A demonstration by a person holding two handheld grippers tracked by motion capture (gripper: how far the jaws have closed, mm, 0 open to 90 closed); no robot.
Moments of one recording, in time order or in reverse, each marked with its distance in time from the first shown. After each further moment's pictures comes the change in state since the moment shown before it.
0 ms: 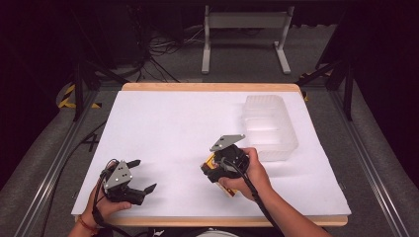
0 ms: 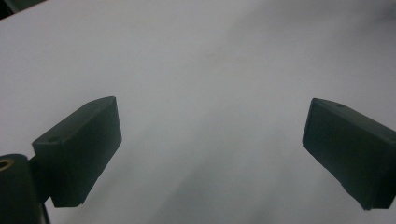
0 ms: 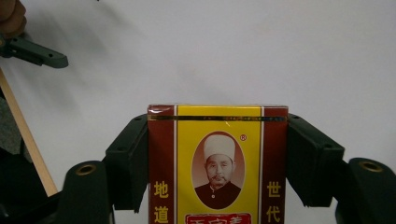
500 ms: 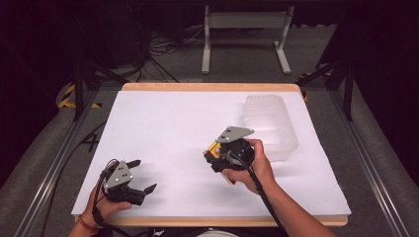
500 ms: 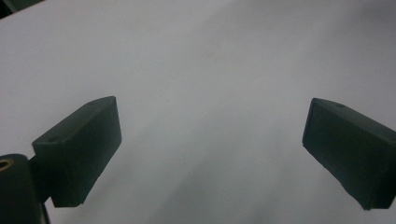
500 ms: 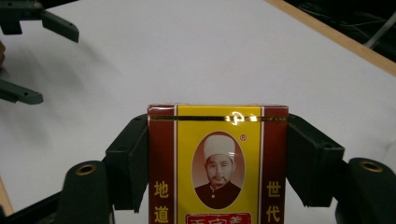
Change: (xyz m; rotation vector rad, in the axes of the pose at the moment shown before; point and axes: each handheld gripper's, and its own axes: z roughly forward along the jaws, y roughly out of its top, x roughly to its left) left arm 0.000 0.000 0.000 0.001 -0.002 0.000; right arm -0.015 0.010 -0.015 -0.127 -0.086 -0.026
